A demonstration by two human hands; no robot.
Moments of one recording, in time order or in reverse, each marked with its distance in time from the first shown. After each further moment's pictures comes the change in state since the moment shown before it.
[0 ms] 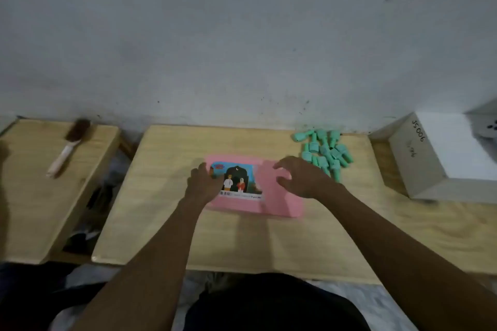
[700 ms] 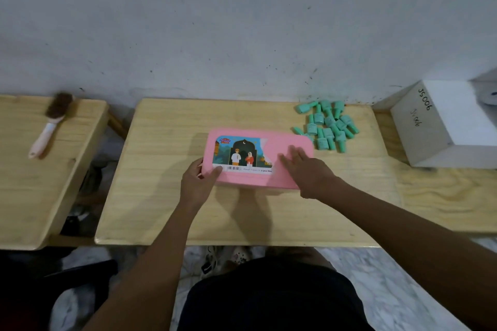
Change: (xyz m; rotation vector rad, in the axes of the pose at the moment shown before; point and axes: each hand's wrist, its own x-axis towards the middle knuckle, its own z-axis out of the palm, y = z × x) left_hand -0.026 -0.064 0.002 -0.527 0.049 0.083; right_hand -0.020 -0.023 0.049 -0.648 -0.202 0.067
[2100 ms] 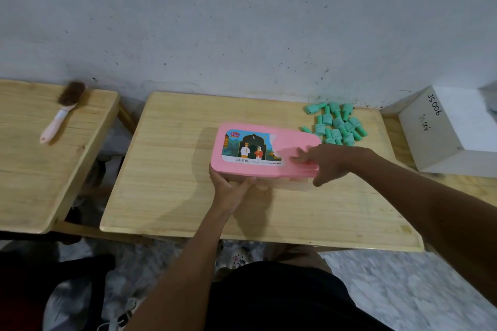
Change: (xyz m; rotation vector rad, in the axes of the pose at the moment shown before) left_hand -0.027 -0.027 0.048 -0.296 -0.073 -0.029; right_hand 0.001 0.037 -0.037 0.156 -0.273 -0.163
